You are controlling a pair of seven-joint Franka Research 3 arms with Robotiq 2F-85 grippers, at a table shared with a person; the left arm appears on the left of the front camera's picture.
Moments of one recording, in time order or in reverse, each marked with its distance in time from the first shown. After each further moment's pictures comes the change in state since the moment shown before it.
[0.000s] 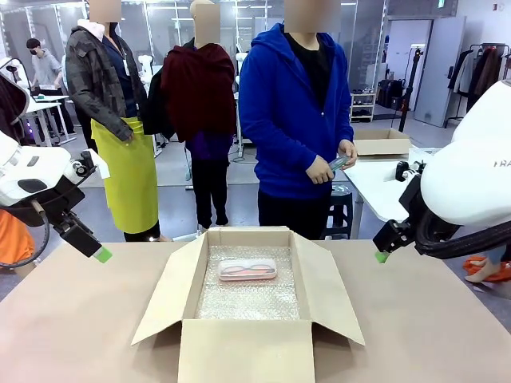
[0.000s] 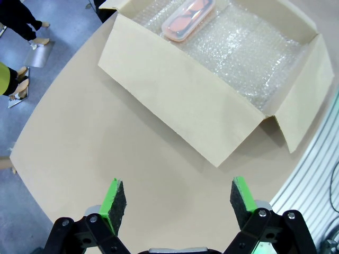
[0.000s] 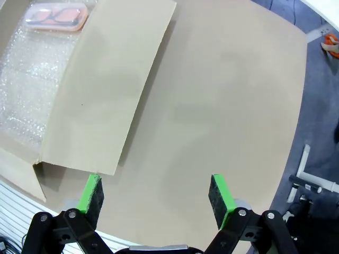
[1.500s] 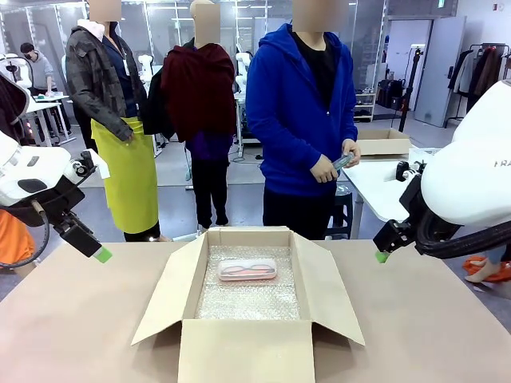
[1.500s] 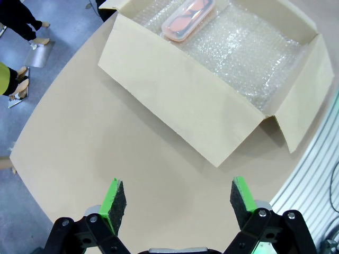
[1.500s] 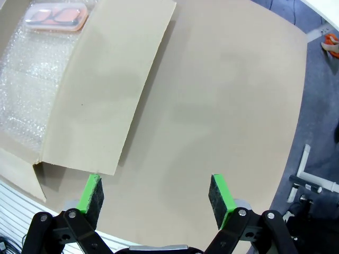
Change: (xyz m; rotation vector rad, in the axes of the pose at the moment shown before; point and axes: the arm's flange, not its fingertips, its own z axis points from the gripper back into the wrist) left arm 0.000 0.000 0.000 0.000 0.000 0.000; right arm 0.000 -0.001 0.000 0.001 0.000 -0.001
